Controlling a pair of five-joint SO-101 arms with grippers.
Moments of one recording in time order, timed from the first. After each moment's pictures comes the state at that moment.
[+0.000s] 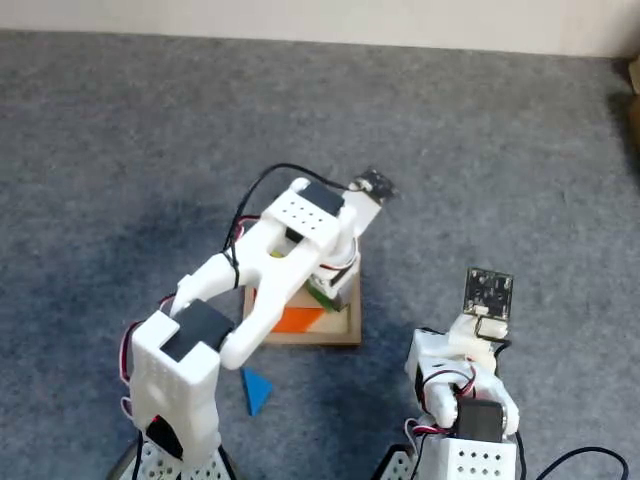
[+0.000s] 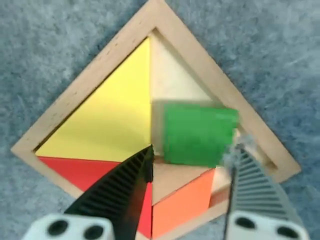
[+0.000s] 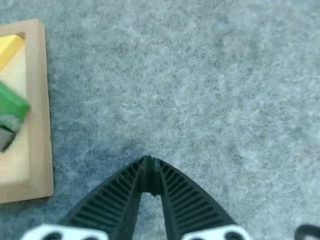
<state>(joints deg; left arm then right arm) 27.0 20.4 3.4 75.0 -2.8 -1.1 -104.5 95.9 69.1 -3.6</state>
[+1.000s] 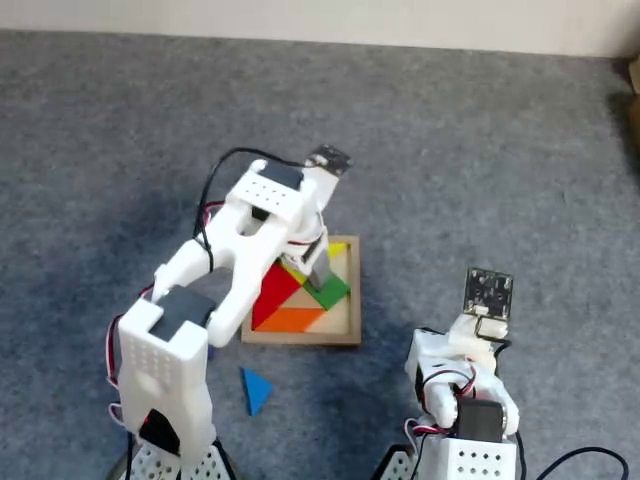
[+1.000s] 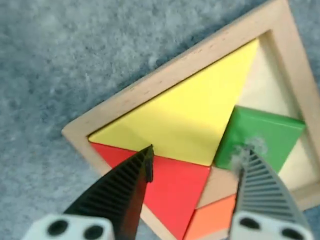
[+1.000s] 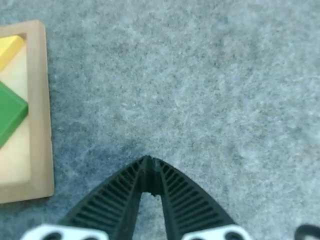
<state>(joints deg) 18.0 25.4 0.1 75.2 -2.2 -1.1 -104.5 95.9 69.1 -3.6</state>
